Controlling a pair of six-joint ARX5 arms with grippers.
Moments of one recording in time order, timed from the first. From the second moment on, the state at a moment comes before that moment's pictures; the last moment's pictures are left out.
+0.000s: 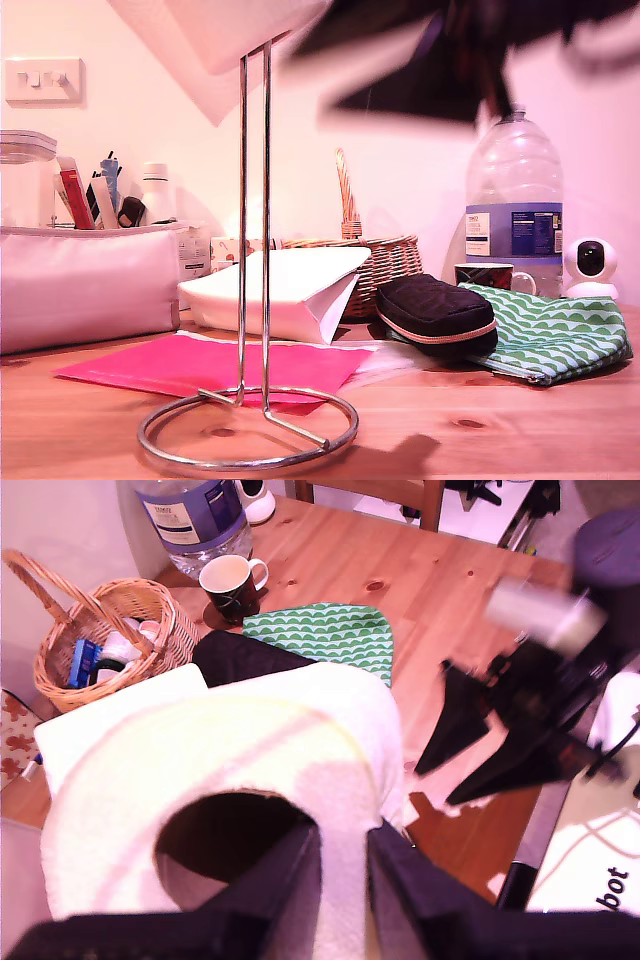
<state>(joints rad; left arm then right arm) -0.69 1.20 1.93 -1.39 0.19 0.26 0.84 0.95 0.49 0.26 -0.30 0.31</state>
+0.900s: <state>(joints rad) -0.71 1.20 1.93 -1.39 0.20 0.26 0.66 0.97 0.64 0.29 -0.38 0.86</state>
